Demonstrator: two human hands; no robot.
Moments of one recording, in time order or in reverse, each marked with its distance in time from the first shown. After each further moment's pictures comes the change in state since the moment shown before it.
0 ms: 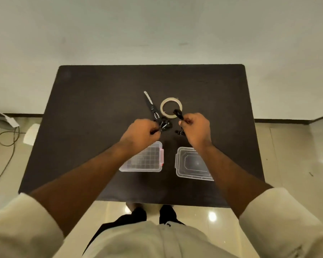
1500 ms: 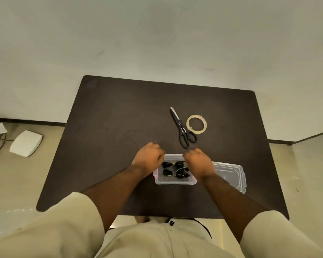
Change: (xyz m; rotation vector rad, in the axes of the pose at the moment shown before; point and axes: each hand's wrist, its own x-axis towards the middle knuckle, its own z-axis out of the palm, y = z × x) left_hand -0.027 -0.140 0.012 0.152 0.009 0.207; right_hand -0.061 -0.059 0.086 -0.711 -0.308 -0.317
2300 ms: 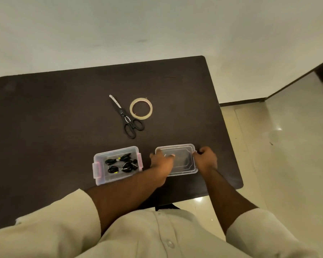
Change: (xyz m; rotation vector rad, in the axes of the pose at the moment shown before) left_hand 0.082 0.226 0.099 -0.799 -0.229 -0.833; right_hand -0.091 0.181 0.037 0.785 0.029 1.103
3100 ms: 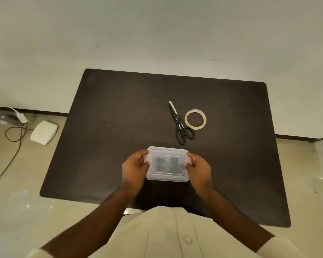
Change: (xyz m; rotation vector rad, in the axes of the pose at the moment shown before) left_hand -0.035 -0.121 -0.196 -0.422 0.392 0.334; right_hand -0.122 -0.098 0.096 0.188 -0.272 -0.424
